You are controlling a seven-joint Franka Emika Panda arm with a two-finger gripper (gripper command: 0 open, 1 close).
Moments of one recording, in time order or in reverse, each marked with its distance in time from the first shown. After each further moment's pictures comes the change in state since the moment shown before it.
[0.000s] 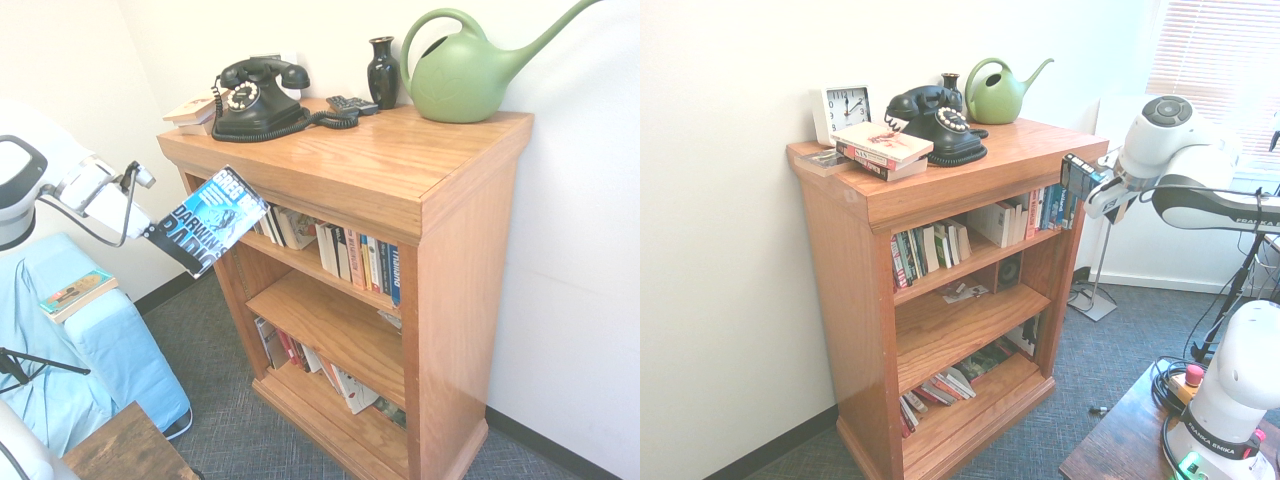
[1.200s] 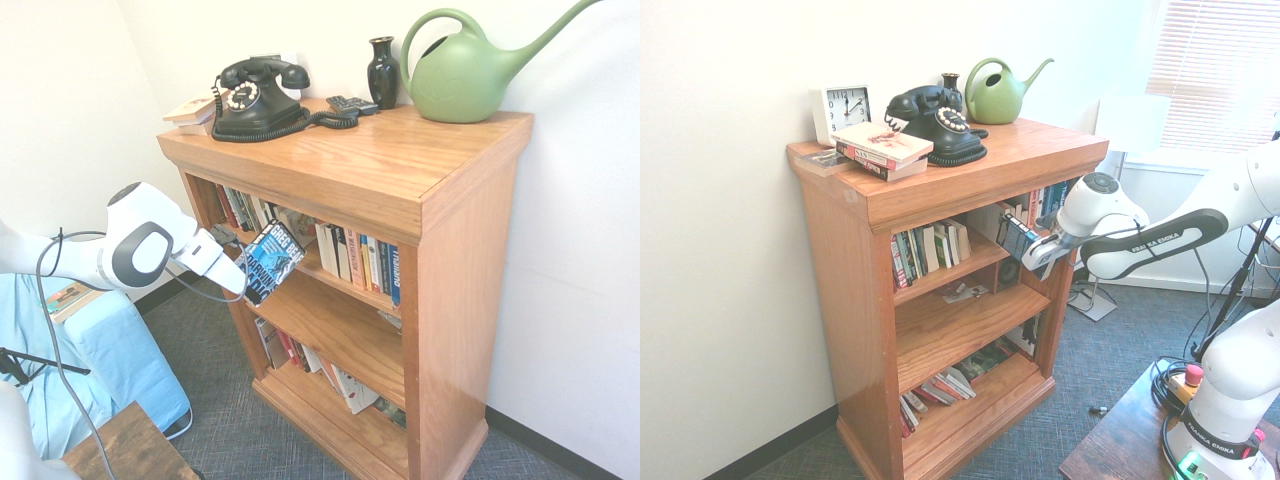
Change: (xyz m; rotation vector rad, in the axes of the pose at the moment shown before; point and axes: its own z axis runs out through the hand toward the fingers) arm -0.044 -0.108 0.162 0.209 -0.179 -0.047
